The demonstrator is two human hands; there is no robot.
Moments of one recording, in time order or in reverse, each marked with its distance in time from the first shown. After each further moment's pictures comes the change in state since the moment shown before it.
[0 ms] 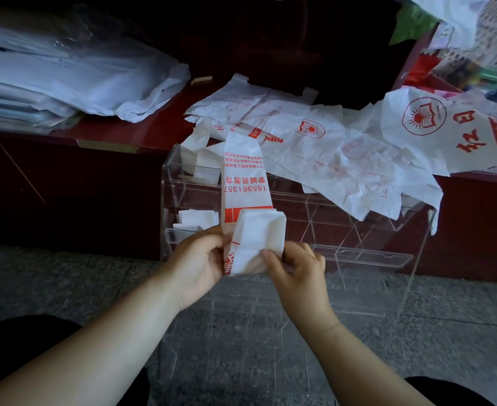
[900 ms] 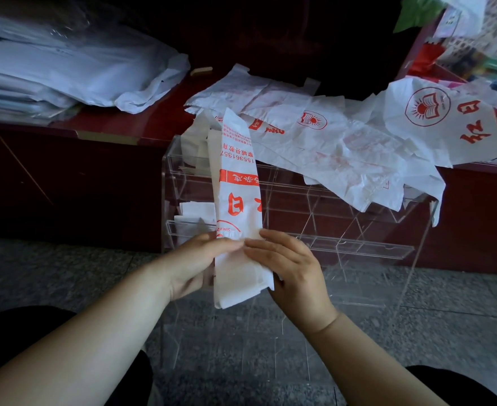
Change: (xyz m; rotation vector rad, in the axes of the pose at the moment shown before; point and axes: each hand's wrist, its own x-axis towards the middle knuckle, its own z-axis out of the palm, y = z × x) left_hand -0.012 0.007 -0.004 0.358 -0.037 -0.186; right_hand 0.002 0.020 0.004 -0.109 0.059 -0.705
